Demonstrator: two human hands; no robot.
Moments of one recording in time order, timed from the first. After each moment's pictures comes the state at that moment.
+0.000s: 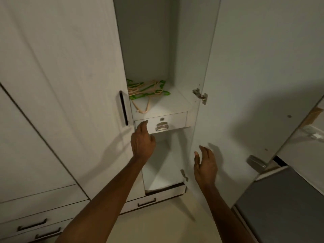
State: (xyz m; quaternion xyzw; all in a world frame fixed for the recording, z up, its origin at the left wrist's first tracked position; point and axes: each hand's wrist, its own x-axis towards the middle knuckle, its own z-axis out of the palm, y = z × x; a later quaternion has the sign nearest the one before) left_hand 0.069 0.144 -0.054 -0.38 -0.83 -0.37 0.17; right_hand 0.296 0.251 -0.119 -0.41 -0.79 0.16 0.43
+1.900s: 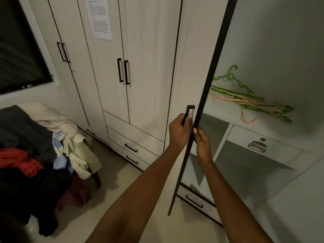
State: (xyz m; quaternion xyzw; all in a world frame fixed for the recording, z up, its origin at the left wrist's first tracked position) left_hand 0.126 -0.066 0.001 -0.12 -0.71 -0.64 0.26; right_hand 0.147 0.041 -0.041 0.09 -0.70 0.69 0.16
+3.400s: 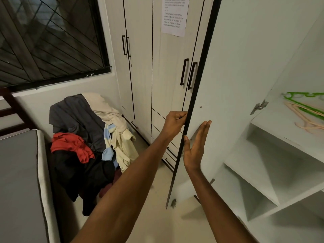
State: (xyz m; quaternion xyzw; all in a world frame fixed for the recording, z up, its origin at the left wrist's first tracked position) left_hand -0.020 -0.380 -0.004 -0.07 -0.72 -0.68 0.14; right_hand 0.024 -0.266 -0.069 0.14 -0.79 0.53 0.26
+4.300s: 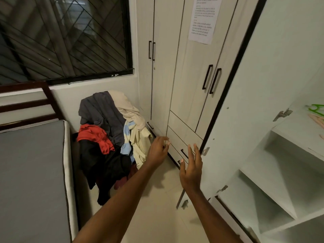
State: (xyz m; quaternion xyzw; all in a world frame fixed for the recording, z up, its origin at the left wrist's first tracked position) left_hand 0.115 -0.488 -0.116 0.09 -0.89 -0.39 0.20; right_hand 0.122 -0.310 -0.141 0.21 -0.85 0.43 0.21
